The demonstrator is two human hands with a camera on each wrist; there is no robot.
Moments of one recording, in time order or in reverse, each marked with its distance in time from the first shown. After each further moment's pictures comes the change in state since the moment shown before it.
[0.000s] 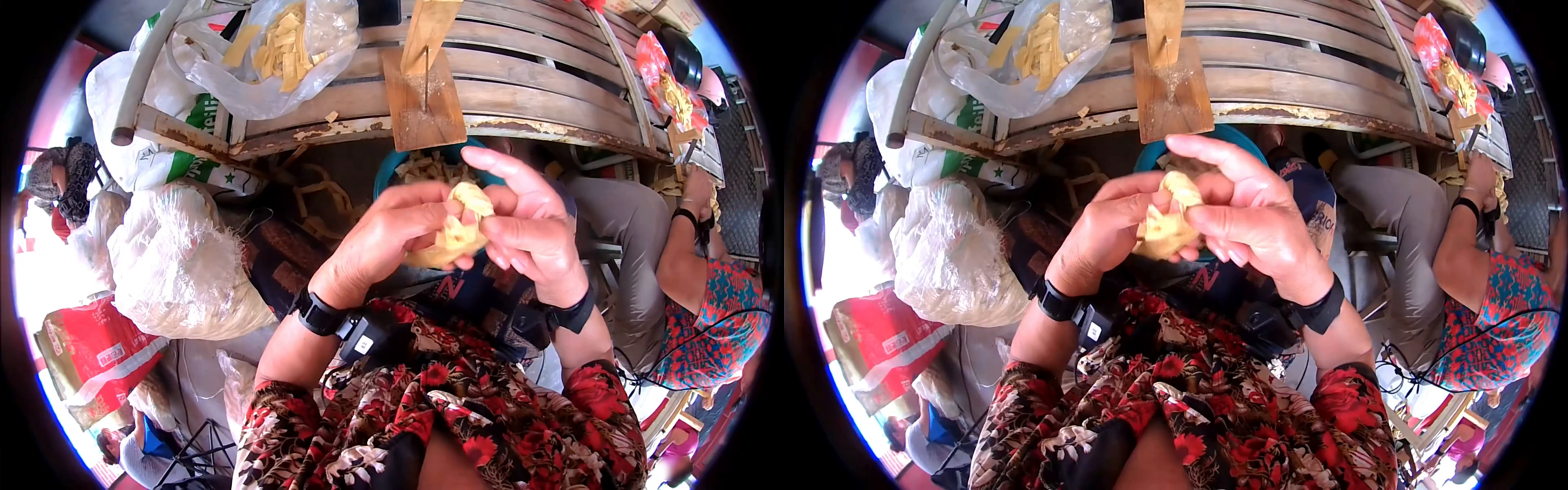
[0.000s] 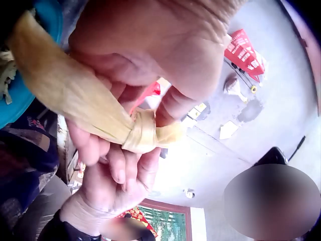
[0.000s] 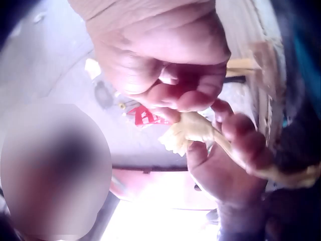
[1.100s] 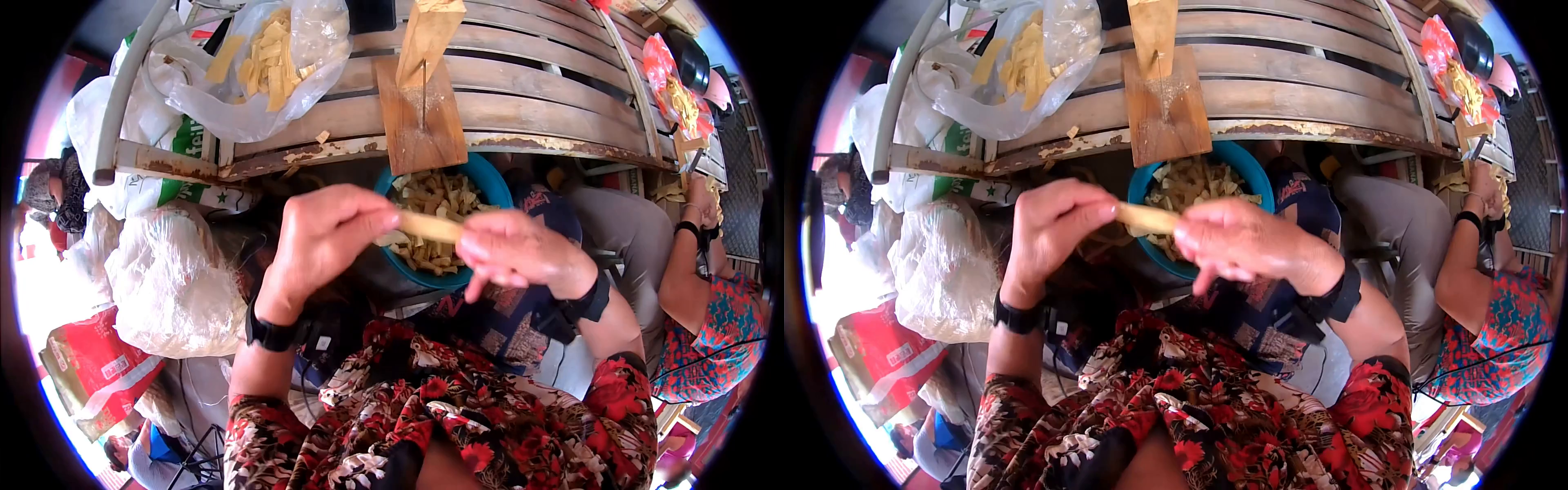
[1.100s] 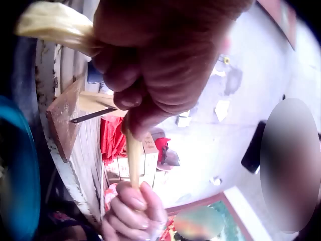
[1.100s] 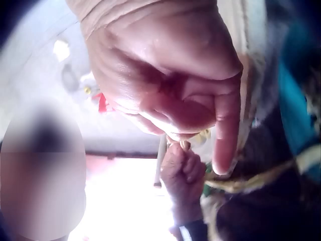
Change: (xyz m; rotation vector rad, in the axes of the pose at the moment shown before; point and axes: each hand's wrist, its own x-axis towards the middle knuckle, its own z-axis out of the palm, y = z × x) left_hand -0.005 0.039 -0.041 1.054 0.361 0.554; right_hand 0.034 -0.013 -0.027 -0.343 -0.156 0.536
